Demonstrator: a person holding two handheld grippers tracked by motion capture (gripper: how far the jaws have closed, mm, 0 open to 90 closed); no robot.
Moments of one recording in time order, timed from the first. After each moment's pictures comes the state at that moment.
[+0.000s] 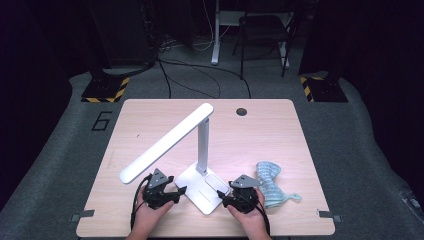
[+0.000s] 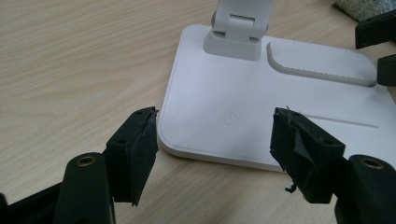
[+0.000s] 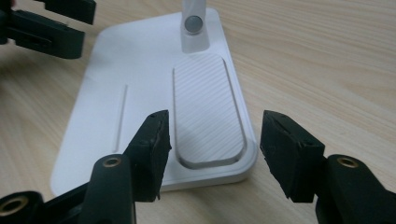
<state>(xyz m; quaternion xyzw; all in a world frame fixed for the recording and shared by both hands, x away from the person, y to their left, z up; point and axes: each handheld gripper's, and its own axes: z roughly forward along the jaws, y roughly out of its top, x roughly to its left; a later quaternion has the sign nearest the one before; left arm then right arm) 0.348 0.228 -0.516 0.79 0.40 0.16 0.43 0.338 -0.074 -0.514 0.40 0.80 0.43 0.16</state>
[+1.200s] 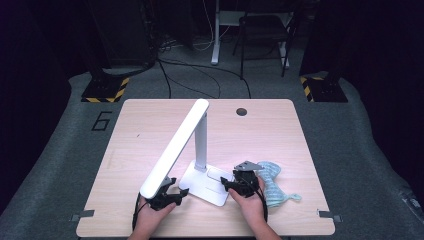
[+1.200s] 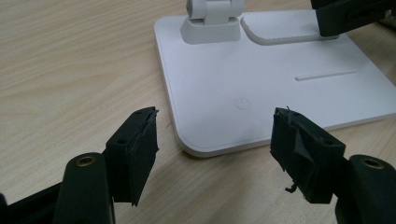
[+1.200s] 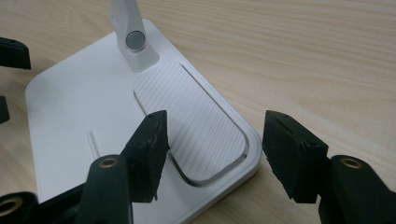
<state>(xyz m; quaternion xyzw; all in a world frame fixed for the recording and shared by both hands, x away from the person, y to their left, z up) 0.346 0.220 -0.520 0.80 0.39 0.15 0.43 0.383 -0.079 -0.513 0.46 0.77 0.41 0.14</state>
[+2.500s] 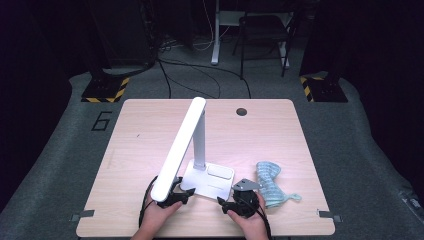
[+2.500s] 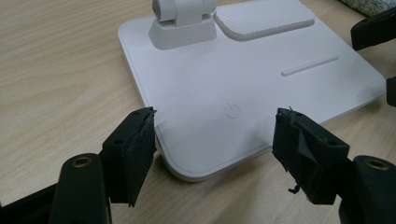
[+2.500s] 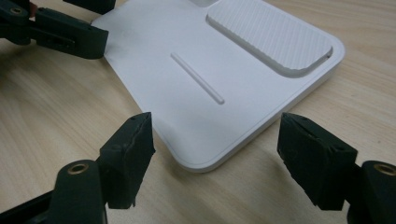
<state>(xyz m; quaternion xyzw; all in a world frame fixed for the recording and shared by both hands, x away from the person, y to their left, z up) 0.358 0.203 -0.526 0.81 0.38 0.14 0.42 0.330 -0.075 -0.521 0.42 0.80 0.40 0.14</state>
